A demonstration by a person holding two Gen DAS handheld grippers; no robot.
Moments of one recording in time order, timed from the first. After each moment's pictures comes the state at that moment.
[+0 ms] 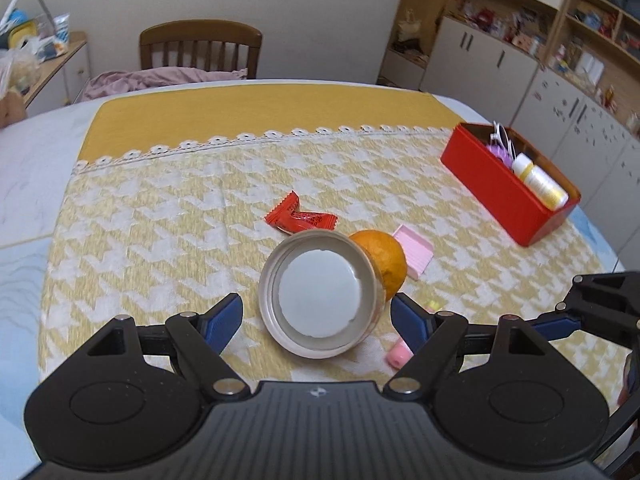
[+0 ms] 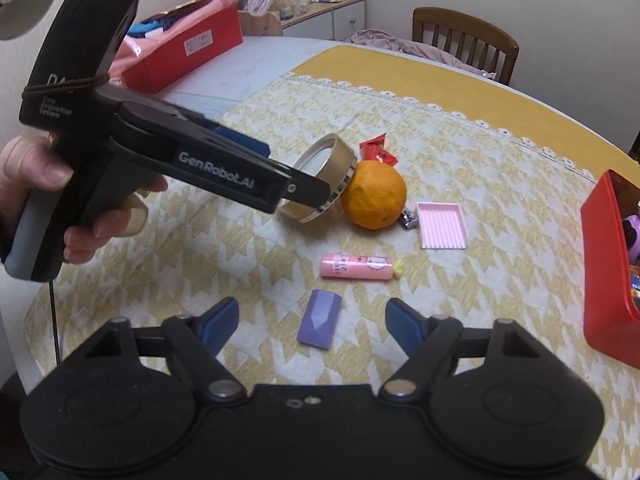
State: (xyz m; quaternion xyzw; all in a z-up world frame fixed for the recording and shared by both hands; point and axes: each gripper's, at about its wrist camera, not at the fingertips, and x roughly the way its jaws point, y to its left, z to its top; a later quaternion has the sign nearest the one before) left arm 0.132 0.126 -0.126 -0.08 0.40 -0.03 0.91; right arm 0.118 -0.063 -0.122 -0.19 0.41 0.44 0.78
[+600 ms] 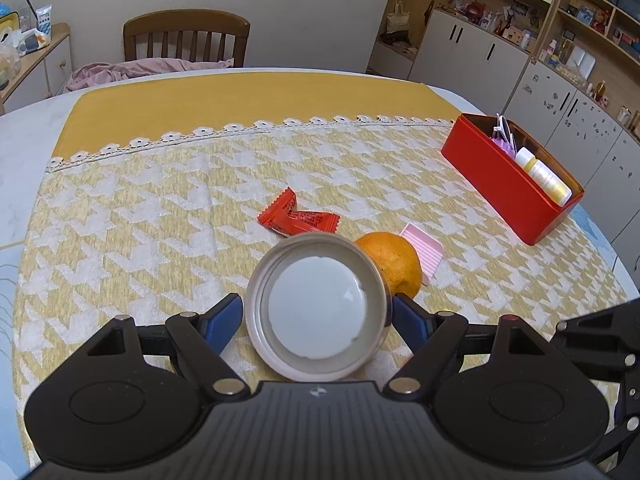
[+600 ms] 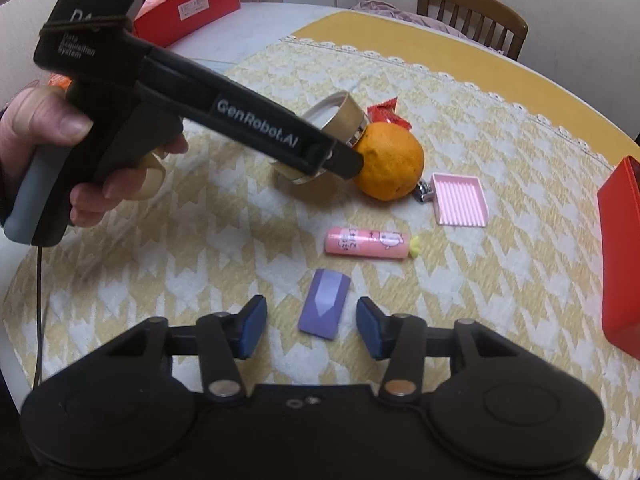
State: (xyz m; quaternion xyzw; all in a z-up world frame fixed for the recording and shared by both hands) left arm 0.156 0.134 -0.143 -0.09 0.41 -0.05 0.91; right arm 0.121 -0.049 -0.147 -0.21 0.44 0.42 0.76
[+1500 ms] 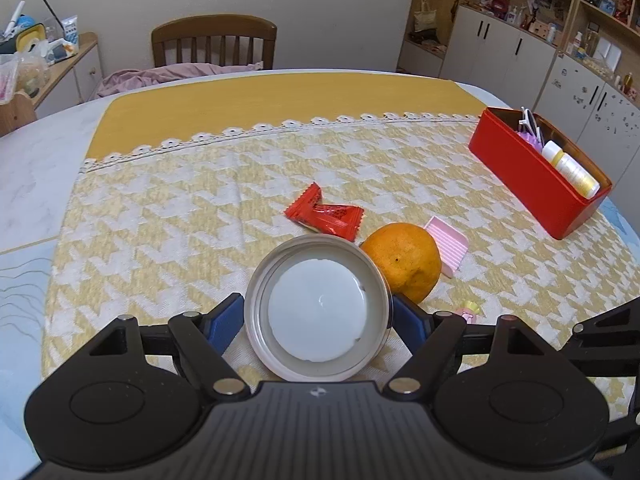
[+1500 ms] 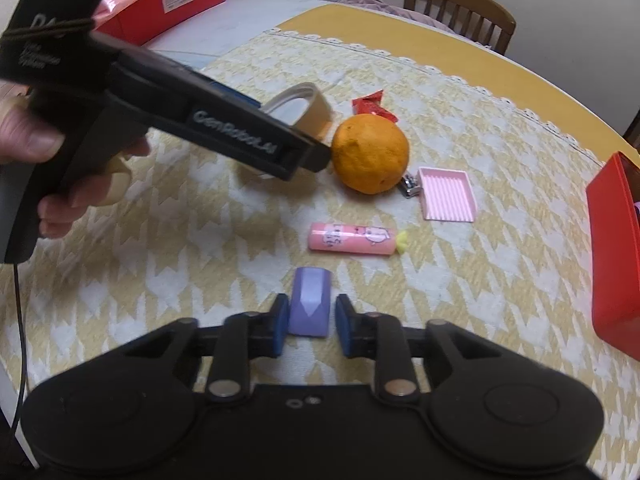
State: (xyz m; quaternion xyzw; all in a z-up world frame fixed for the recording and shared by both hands) left arm 0.146 0.125 -0.142 -0.06 0.41 0.01 0.91; right arm 0.125 -0.046 -0.150 -0.23 0.44 0.40 0.77
